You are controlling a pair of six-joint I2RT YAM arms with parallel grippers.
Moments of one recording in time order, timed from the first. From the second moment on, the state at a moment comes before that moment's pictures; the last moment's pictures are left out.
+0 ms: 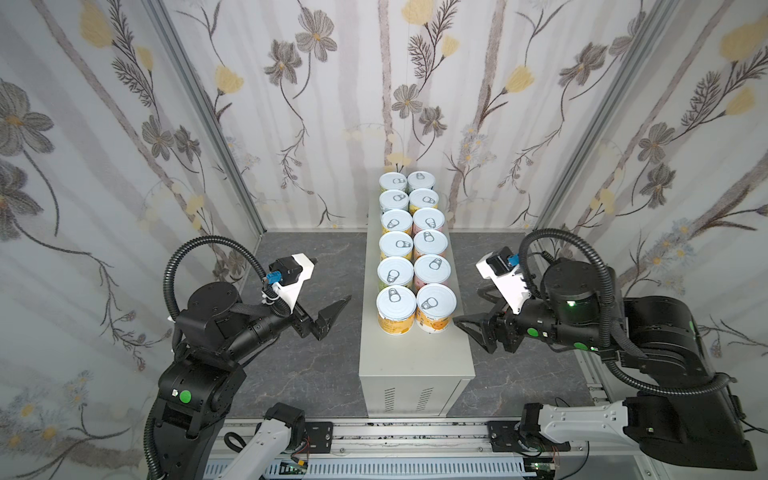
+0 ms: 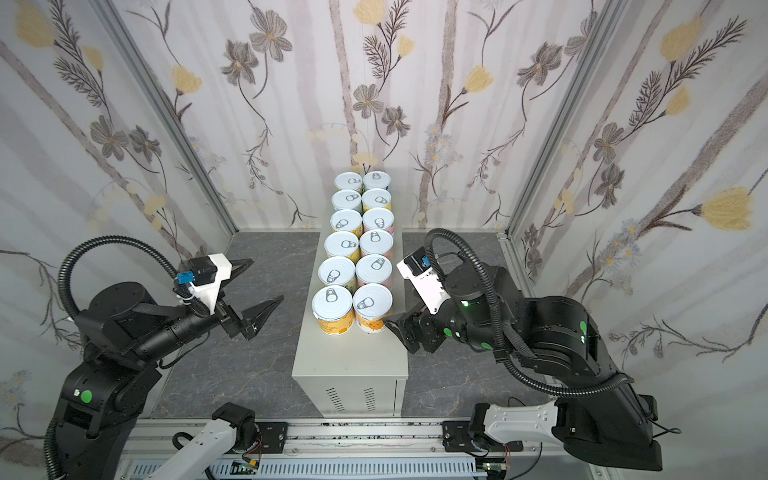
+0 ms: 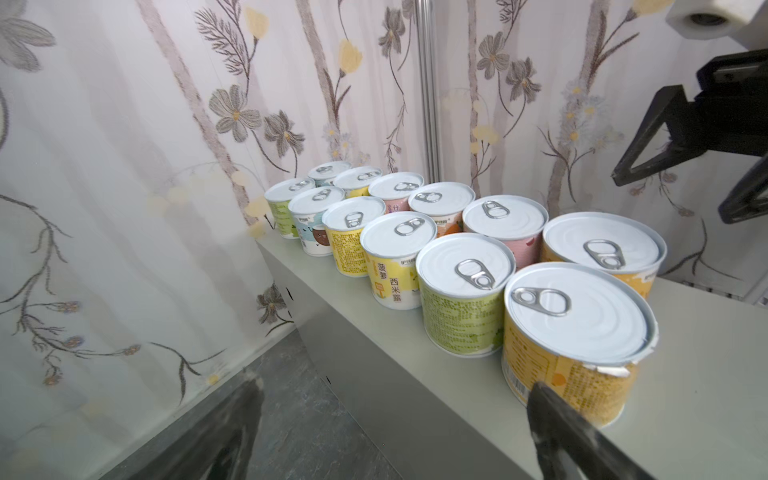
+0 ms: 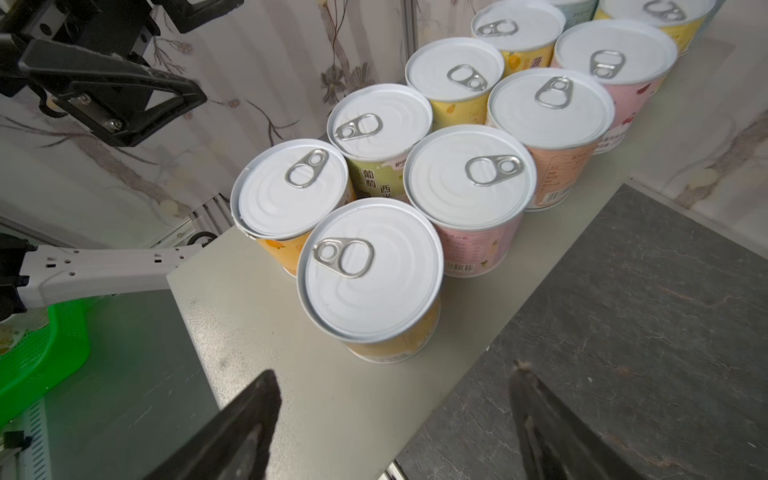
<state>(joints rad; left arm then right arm) -0.32 0.74 1.35 -0.69 0.43 0.18 1.15 1.14 1.93 -1.31 0.21 0.26</state>
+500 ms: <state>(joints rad) -0.26 0.96 1.36 -0.31 0.04 -0.05 0.55 1.11 1.60 -0.68 0.27 0.01</state>
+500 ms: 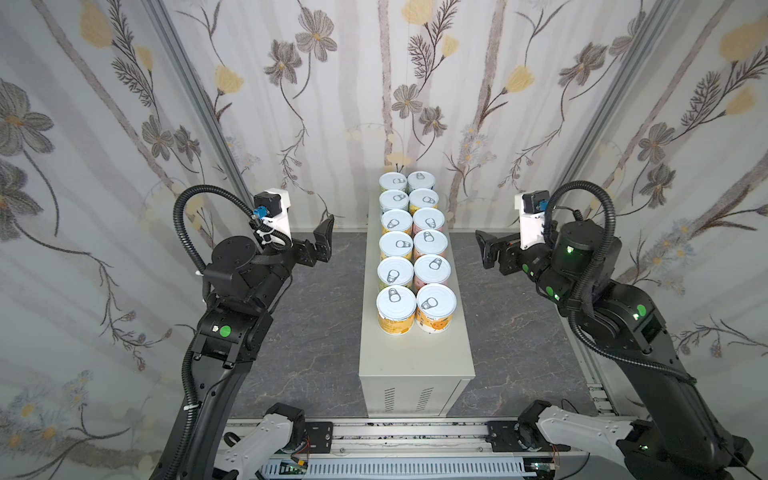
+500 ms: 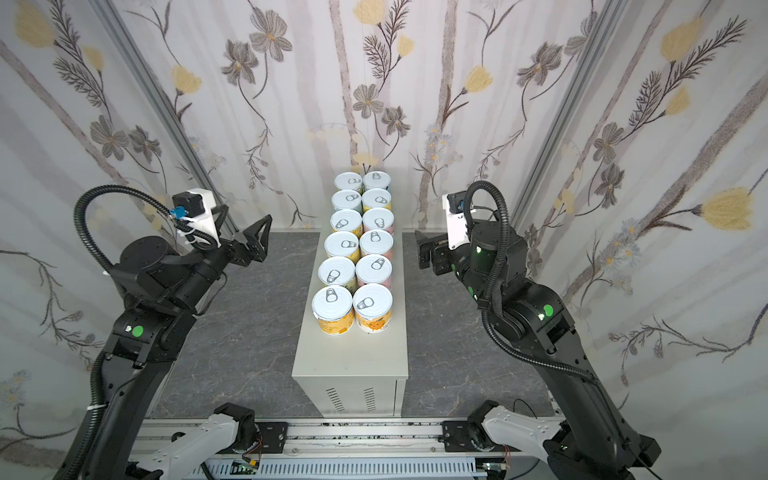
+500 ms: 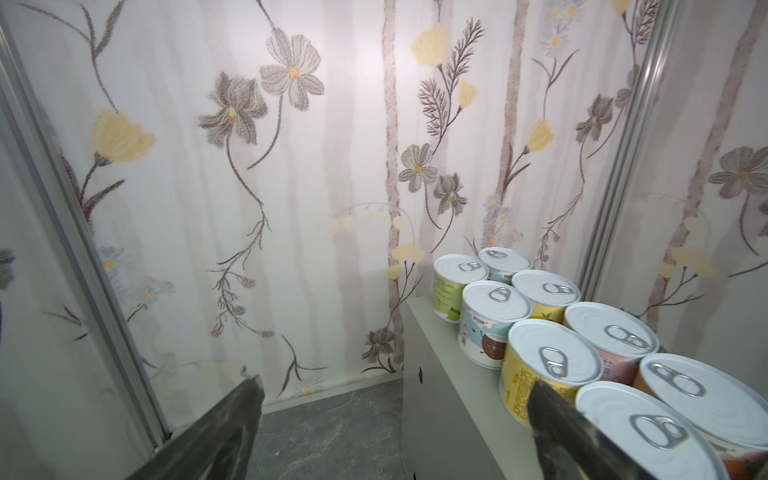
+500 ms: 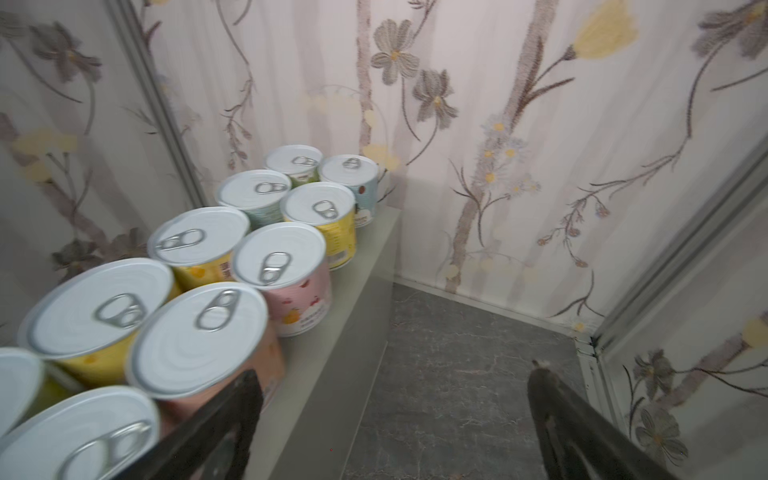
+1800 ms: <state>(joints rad) 0.08 1.46 0.22 1.03 -0.06 -0.24 0.14 1.22 0.28 0.73 0.19 0.05</state>
